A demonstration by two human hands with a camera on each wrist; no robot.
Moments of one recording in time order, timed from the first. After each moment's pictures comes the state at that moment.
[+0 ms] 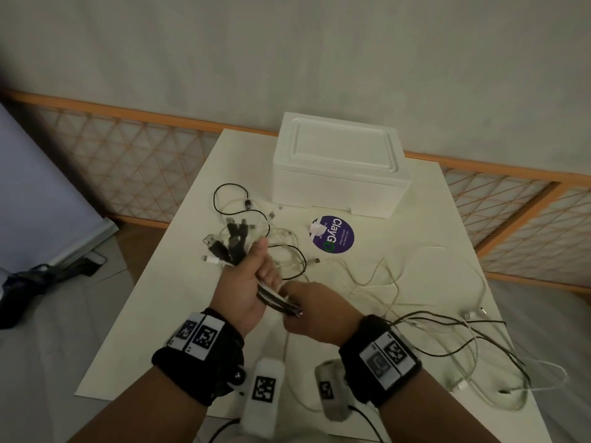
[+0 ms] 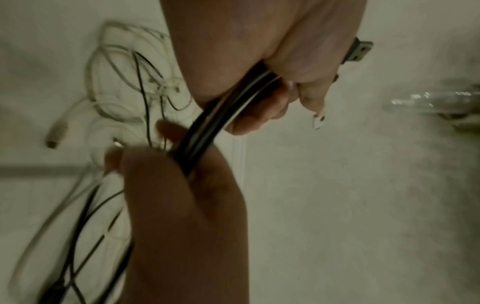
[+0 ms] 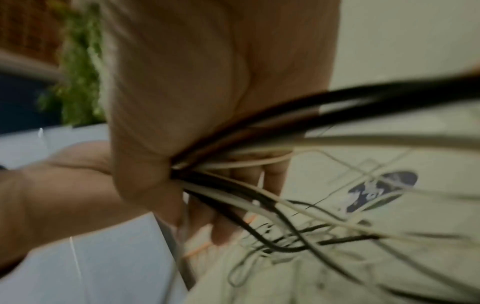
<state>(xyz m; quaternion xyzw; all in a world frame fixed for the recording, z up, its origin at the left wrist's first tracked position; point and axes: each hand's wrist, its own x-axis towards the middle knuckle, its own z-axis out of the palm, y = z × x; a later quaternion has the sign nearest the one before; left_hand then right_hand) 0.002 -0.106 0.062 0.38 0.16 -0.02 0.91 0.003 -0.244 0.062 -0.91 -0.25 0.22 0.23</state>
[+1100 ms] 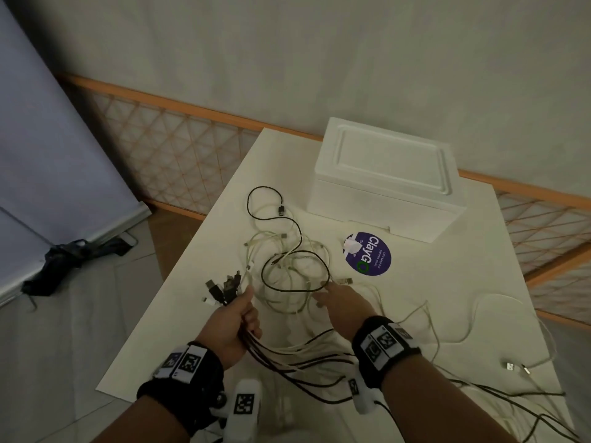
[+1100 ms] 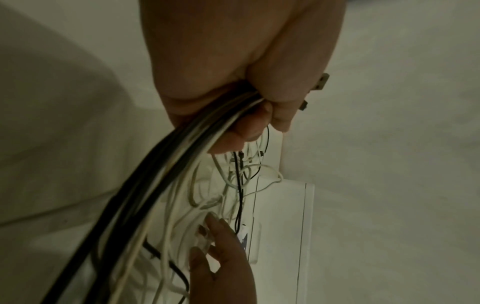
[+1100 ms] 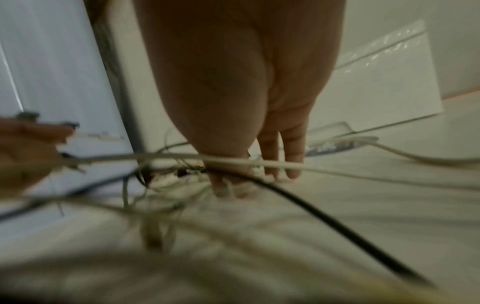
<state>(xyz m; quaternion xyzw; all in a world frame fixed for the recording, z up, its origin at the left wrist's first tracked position) -0.005 -0.036 -0.013 0.37 0.38 -0.11 0.84 0.090 -0.244 -0.035 -0.94 -0.27 0.22 0.03</state>
